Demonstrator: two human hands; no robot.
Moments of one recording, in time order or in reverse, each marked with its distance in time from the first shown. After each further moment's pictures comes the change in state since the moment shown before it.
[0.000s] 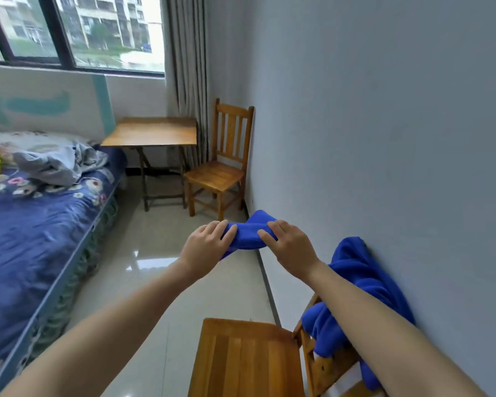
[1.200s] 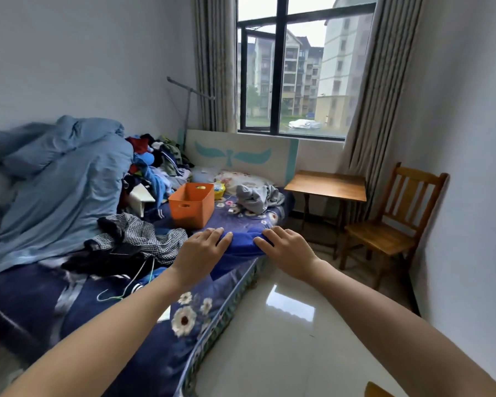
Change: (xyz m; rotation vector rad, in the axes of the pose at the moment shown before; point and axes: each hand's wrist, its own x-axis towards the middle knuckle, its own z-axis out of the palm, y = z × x) left_hand -0.322 -0.190 -0.292 0.650 0.001 -0.319; right_hand 0.254 -0.362 -0.063 0.282 0.430 -0.574
